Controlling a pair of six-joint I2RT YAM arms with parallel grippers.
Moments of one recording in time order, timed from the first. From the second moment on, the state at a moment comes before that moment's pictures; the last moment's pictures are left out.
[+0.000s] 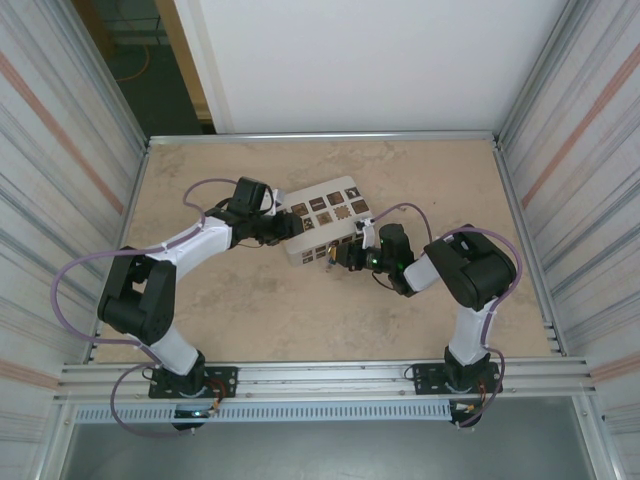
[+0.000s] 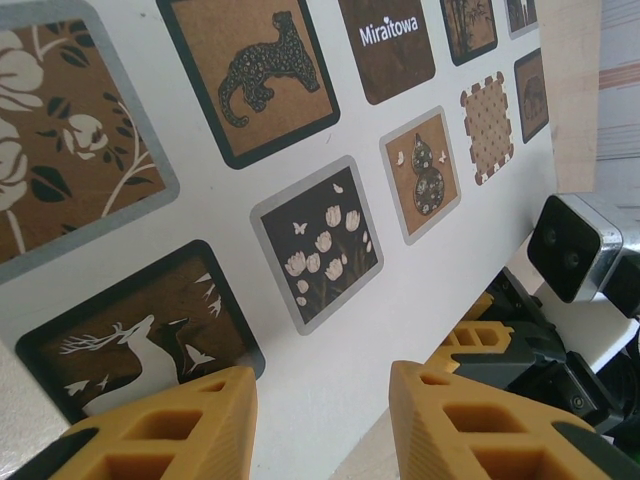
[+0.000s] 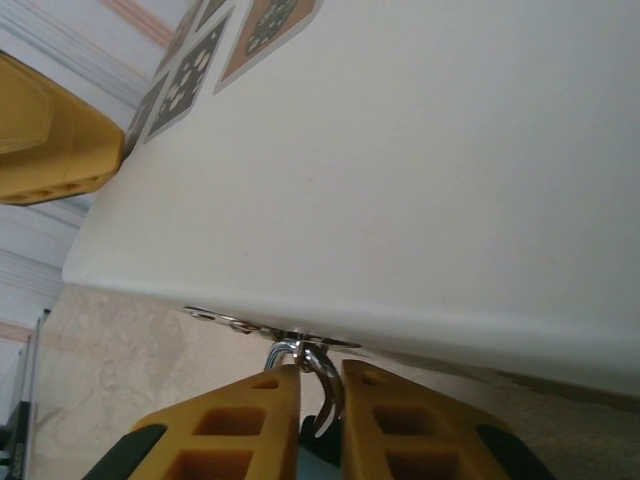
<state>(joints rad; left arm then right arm) -0.42 1.62 1.04 -0.30 0.48 -0.63 0.51 1.88 0.55 0.91 -0.55 0.59</state>
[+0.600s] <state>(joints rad) -0.42 1.61 1.02 -0.27 0.47 -0.63 0.50 1.86 0.55 0.89 -0.54 0.60</state>
